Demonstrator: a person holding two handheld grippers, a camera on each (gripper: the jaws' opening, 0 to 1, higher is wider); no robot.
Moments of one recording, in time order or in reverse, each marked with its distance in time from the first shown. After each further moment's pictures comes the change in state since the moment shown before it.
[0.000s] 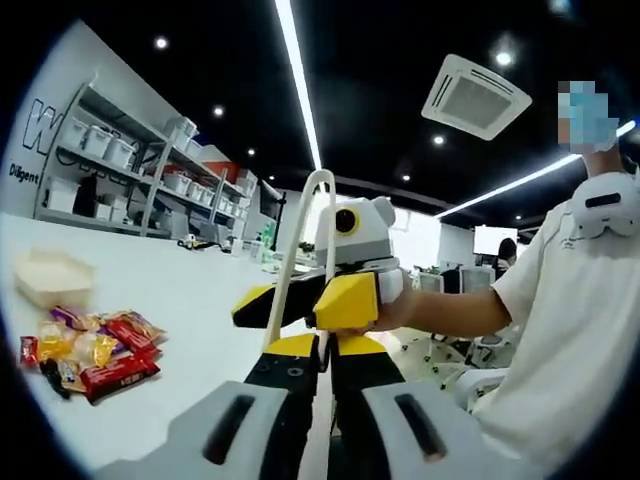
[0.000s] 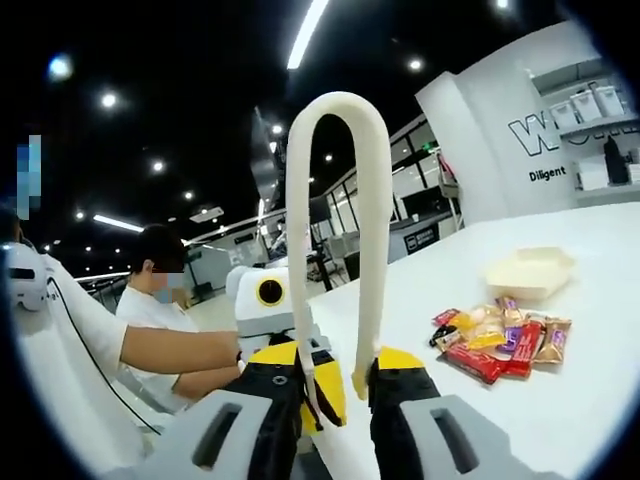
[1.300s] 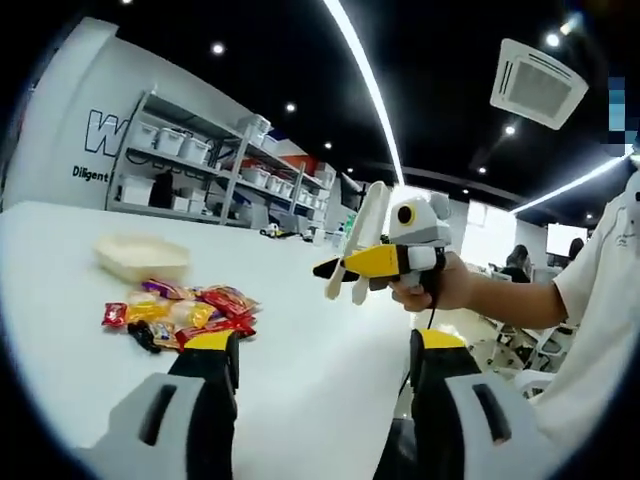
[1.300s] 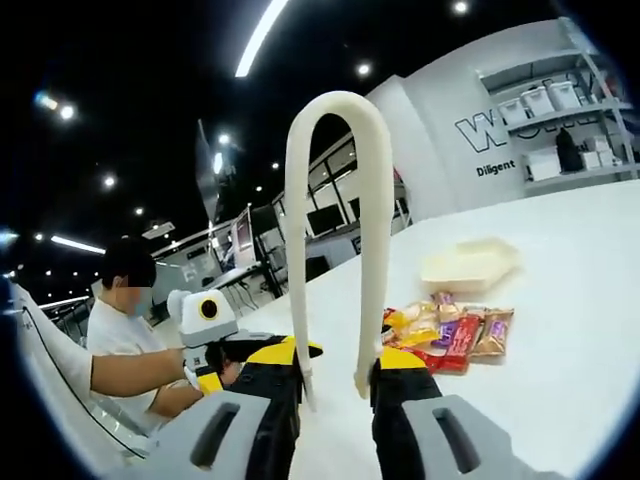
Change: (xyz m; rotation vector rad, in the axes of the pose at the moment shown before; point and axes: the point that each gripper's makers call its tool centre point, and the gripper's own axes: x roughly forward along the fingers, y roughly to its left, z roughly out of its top) left arm -0.058 0.056 -0.013 -0.020 0.015 0.378; right arm -0.015 -0.065 0.006 0.074 -0.028 -0.224
